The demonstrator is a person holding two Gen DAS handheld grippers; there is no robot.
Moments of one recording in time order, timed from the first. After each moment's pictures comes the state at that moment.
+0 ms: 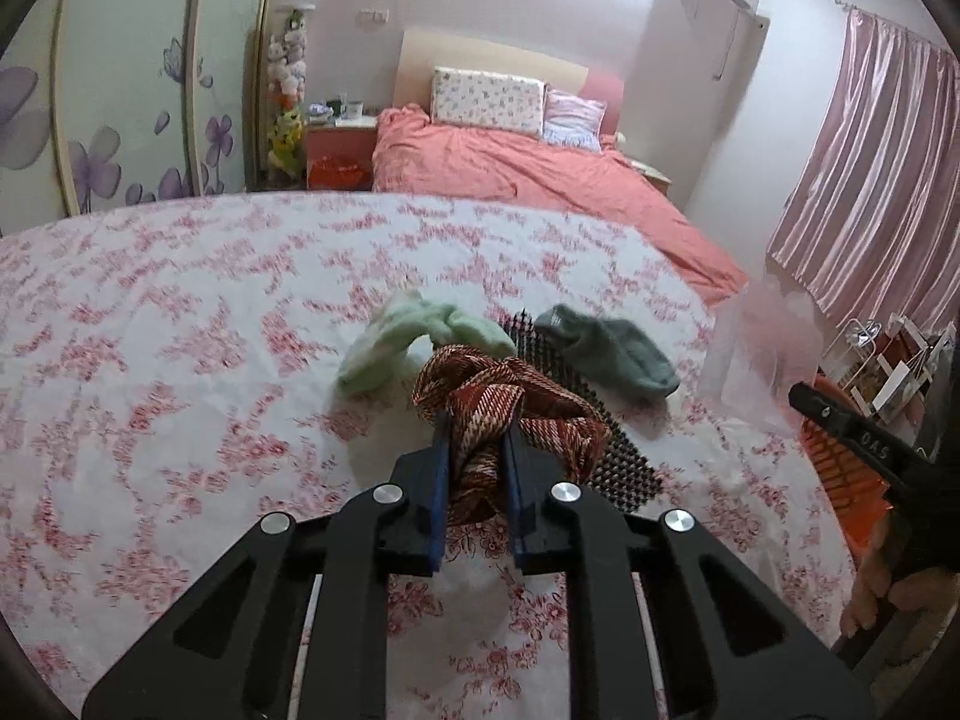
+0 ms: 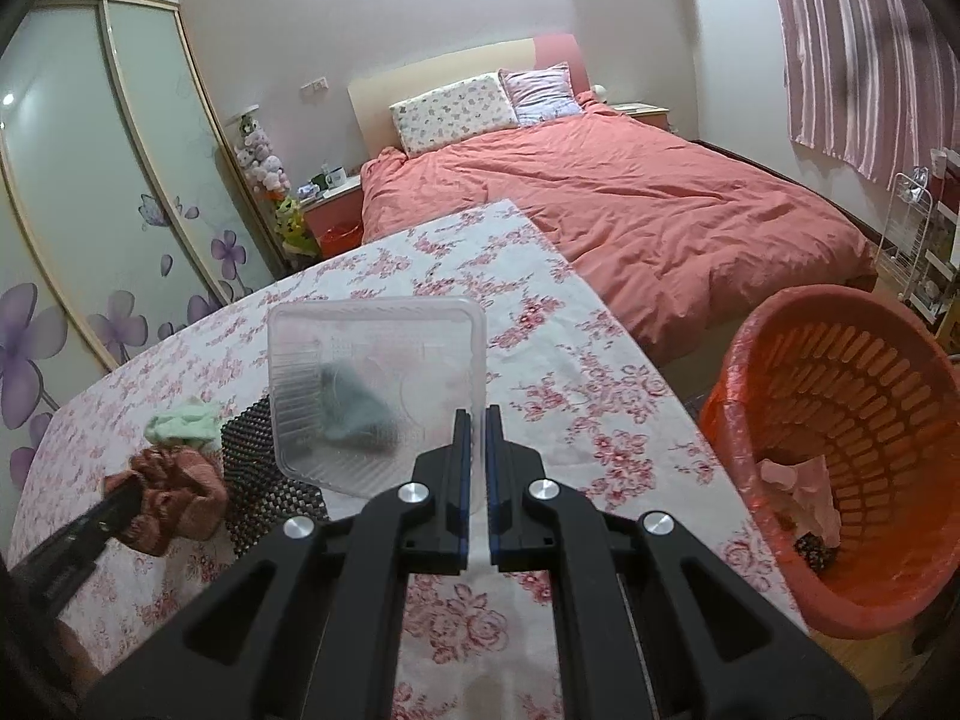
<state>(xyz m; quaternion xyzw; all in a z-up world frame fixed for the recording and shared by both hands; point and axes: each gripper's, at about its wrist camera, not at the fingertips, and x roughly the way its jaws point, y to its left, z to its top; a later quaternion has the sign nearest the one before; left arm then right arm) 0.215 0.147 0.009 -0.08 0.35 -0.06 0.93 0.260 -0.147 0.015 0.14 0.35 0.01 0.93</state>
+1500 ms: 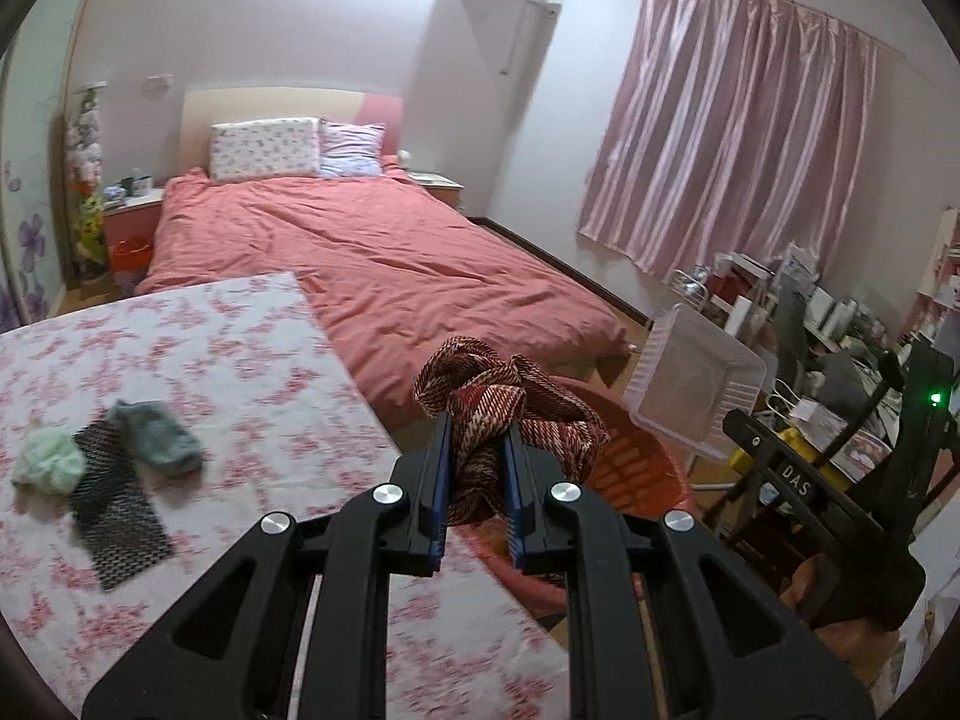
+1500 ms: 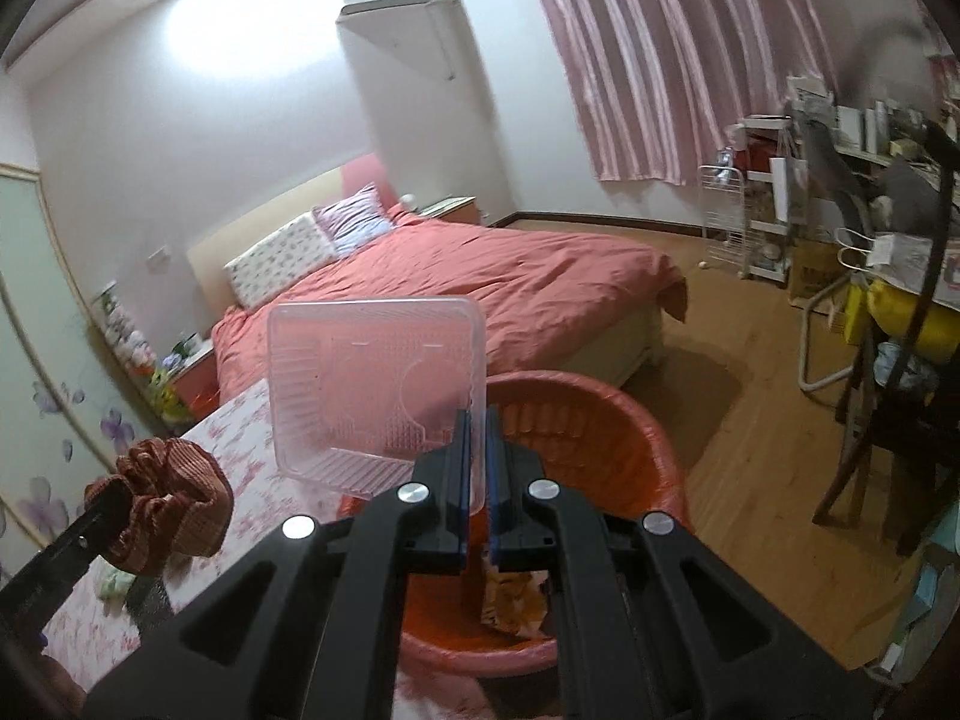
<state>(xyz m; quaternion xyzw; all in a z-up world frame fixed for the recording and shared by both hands) 0.188 -0.092 0.056 -0.03 0.30 -0.29 0.91 0.128 -0.377 0.056 0.22 0.23 -0.21 0.93</state>
